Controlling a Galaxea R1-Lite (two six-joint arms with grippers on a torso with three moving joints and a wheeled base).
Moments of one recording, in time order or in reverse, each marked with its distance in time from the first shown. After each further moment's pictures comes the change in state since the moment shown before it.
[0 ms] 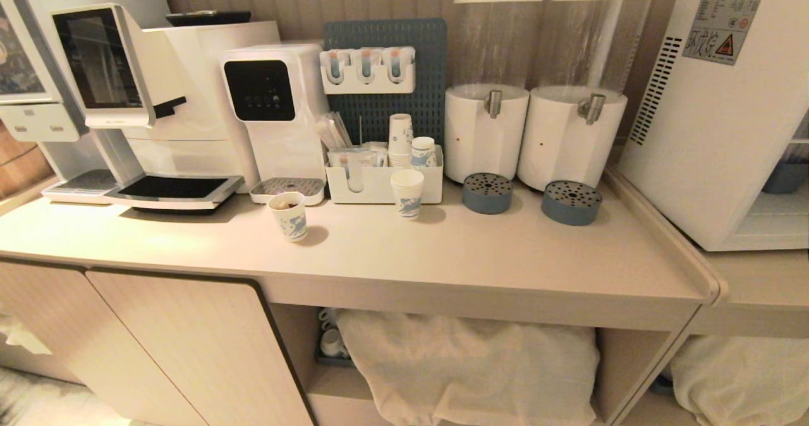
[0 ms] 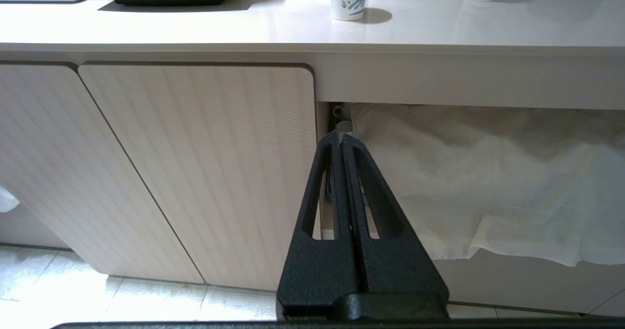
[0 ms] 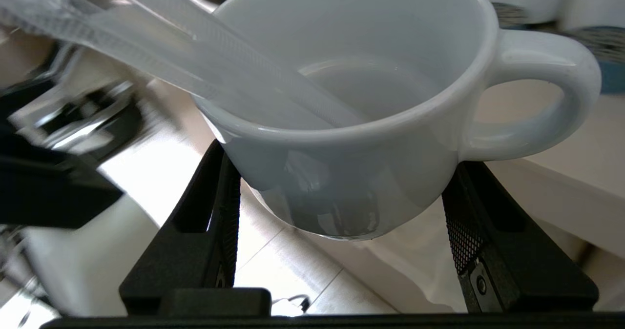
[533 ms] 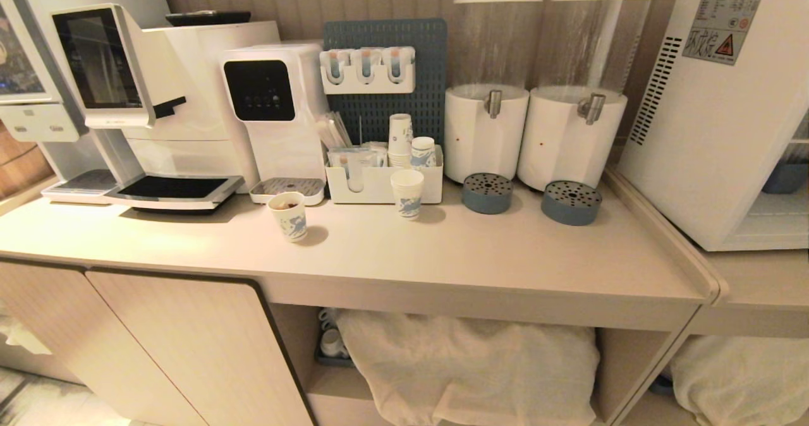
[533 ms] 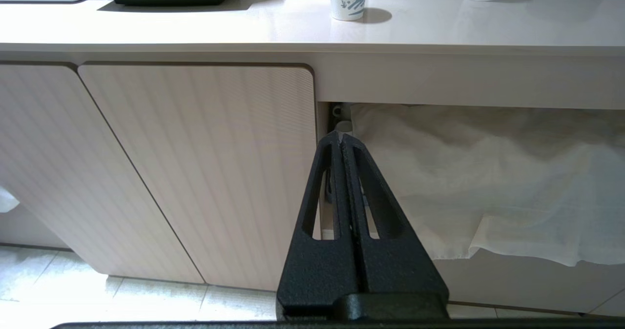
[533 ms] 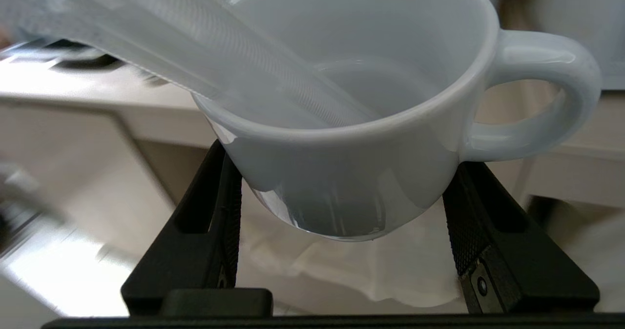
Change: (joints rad) left arm 0.000 0.000 0.000 0.000 0.000 0.000; right arm 0.092 -0.274 0.159 0.000 -0.483 0.077
